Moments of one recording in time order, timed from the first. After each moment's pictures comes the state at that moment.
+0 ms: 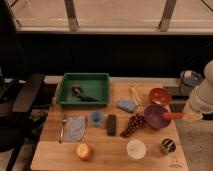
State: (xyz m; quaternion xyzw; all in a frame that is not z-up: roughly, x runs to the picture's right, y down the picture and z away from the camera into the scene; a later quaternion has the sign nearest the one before) arm 0.330 0.103 0.588 -0.31 0.03 0.16 0.94
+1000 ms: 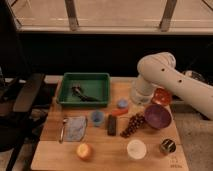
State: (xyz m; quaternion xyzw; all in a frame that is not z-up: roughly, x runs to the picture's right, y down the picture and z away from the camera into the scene) arm 0.126 0.097 0.652 -0.34 -0.11 0.01 0.93
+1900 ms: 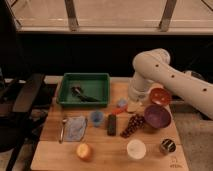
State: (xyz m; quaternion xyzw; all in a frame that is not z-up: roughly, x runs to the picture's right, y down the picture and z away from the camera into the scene) arm 0.114 0.082 0.672 -0.35 -0.10 -0.03 0.93
